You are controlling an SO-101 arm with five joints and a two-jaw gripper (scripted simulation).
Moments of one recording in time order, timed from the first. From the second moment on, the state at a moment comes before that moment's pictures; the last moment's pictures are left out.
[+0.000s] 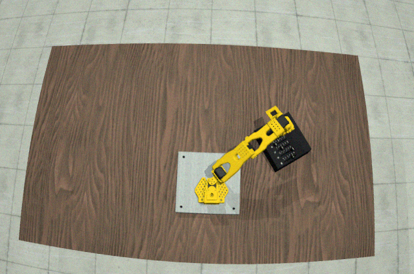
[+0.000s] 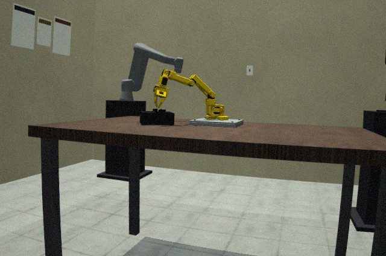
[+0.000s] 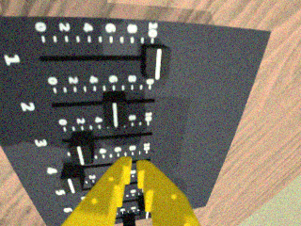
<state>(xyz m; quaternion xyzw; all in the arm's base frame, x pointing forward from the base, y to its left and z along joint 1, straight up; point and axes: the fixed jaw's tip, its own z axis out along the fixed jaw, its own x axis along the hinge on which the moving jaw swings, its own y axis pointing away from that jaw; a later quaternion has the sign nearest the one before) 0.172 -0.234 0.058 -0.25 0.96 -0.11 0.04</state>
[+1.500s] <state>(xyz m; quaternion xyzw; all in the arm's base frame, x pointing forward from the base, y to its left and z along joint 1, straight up) 0.167 -0.232 0.083 -0.38 0.91 -0.14 0.03</state>
